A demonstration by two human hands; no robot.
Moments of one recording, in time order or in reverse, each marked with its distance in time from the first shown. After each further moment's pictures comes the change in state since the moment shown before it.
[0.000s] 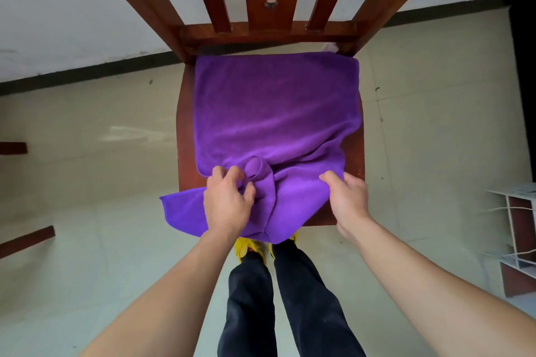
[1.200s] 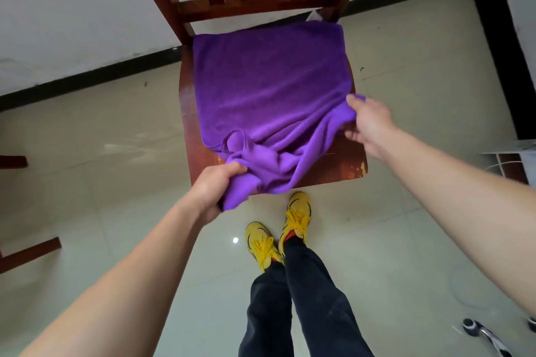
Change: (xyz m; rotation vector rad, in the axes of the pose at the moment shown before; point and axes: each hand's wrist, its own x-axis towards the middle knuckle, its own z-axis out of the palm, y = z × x) left_hand -0.029 -0.034 -0.044 -0.832 -0.552 -0.478; right_hand 0.001 -0.051 -0.026 0.031 -0.044 0.035
